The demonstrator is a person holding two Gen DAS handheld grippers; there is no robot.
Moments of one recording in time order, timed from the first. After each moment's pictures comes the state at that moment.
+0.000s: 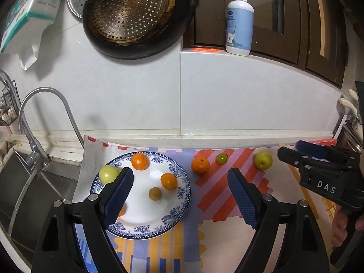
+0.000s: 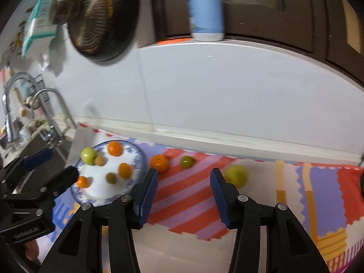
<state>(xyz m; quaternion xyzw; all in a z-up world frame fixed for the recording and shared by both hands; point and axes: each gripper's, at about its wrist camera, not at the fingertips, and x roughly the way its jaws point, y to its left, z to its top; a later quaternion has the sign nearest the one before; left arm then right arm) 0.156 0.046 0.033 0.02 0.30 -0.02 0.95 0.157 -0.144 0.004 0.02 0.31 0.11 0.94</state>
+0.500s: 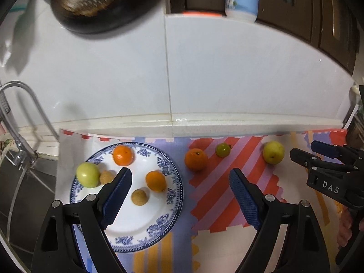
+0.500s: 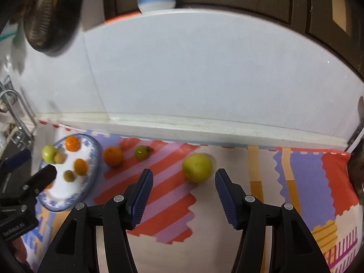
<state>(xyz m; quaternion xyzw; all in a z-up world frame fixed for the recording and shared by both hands) 0.222 0.016 -0.007 0.04 0.37 -0.02 0.93 0.205 -0.172 -0.035 0.01 0.37 0.04 0.93</state>
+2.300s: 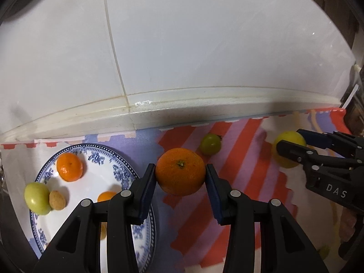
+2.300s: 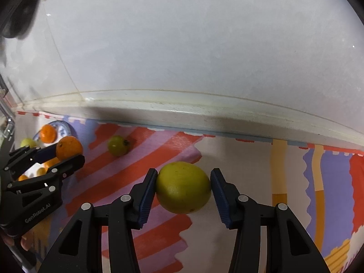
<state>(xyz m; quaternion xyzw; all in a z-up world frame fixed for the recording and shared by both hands) 0.269 -0.005 -0.060 0.05 0.43 -0.10 0.89 0.276 -0.184 -0.084 0.02 0.43 0.09 0.90</state>
